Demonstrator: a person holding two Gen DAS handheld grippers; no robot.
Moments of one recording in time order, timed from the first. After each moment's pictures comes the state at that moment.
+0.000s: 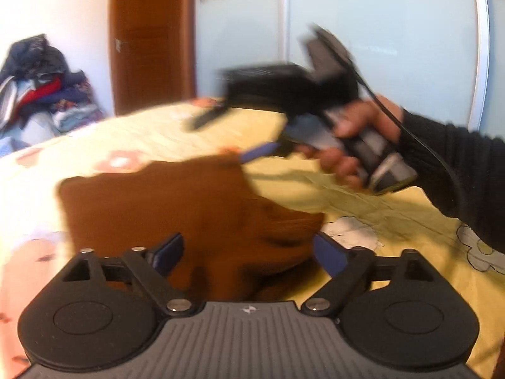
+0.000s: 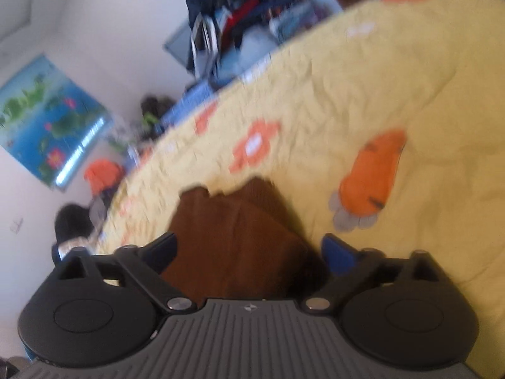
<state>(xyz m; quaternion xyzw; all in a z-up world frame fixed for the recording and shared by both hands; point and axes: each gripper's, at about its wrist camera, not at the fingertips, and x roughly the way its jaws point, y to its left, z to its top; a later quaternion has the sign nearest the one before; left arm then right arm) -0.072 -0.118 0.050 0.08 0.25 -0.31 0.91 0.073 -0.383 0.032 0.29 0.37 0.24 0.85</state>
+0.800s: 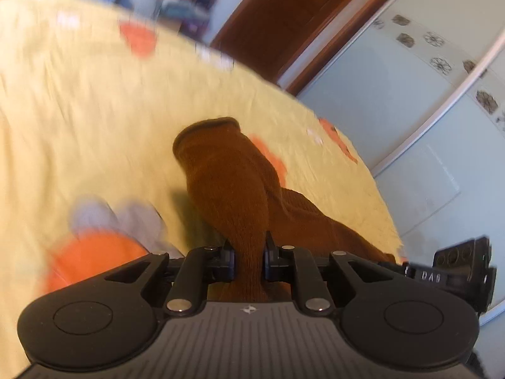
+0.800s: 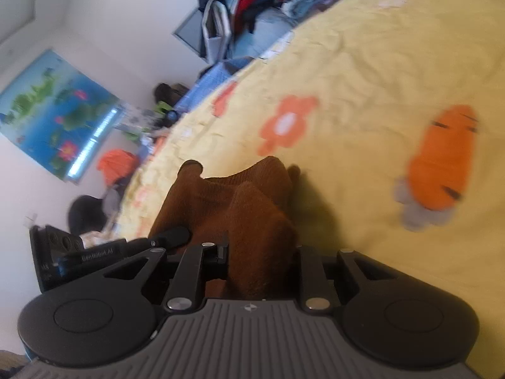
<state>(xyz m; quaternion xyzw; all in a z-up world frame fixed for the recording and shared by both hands) 0.123 0.029 0.054 -0.22 0.37 -0.19 0.88 0.108 -0.318 0.021 0.31 0.40 0.28 0.82</state>
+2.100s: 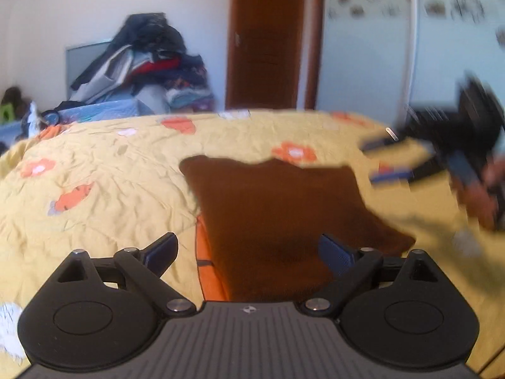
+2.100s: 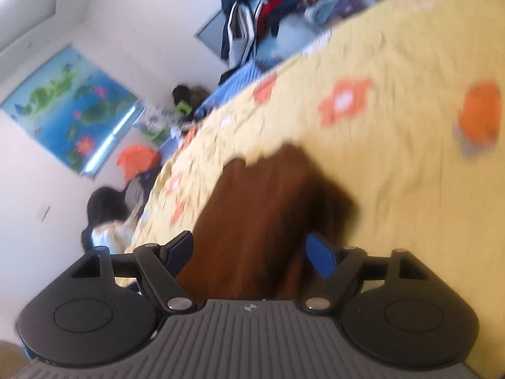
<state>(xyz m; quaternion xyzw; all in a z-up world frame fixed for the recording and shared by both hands) -0.059 0.047 0.063 0.03 0.27 -0.13 0.95 0.038 -0.269 0.061 0.29 0.38 0.28 0.83</state>
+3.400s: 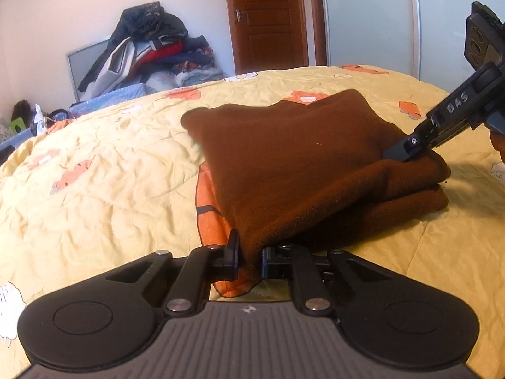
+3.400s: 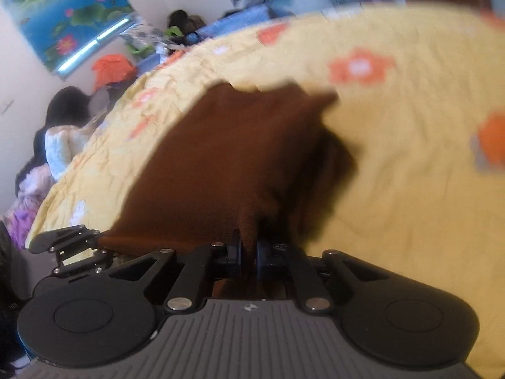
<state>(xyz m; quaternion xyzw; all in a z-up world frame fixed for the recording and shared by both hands) -0.064 0.028 0.009 0.10 0.29 -0.10 0.95 0.022 -0.225 0.034 0.12 0.45 0.30 0.83</state>
